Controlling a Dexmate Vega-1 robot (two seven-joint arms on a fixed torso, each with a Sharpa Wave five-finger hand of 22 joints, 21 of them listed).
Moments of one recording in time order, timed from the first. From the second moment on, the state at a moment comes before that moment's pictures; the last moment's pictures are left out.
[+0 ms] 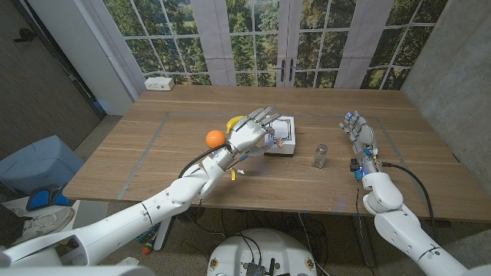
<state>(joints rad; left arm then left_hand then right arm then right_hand) 0.82 0.72 0.86 -1.76 1.27 0.15 0.61 0.81 -0.19 0.41 -0.18 0.20 0.79 -0.18 0.51 0.23 0.21 -0.19 0.20 0.18 0.09 -0.04 0.18 0.17 0.29 0.02 0.22 0.18 -1.26 -0.54 -0.19 -1.60 0.54 0.48 -0.25 0.19 0.15 0.46 -0.04 0.18 0.25 0.09 0.20 0.18 0.23 0.05 0.21 0.20 0.10 0.01 0.24 0.38 0.37 0.01 0.21 0.17</state>
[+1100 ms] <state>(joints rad) 0.80 0.68 0.92 -1.59 1.24 0.16 0.92 0.92 -0.17 0.36 -0.18 0.20 0.80 -0.18 0.59 0.30 0.29 -0.20 0.21 0.18 0.22 -0.04 0.20 0.17 0.34 0.00 0.22 0.18 -1.24 -0.56 -0.19 -1.59 0.57 0.46 -0.21 0.18 0.14 0.45 -0.04 0.18 0.25 0.10 0.20 0.18 0.24 0.06 0.21 0.20 0.11 0.01 0.24 0.38 0.37 0.01 0.21 0.17</state>
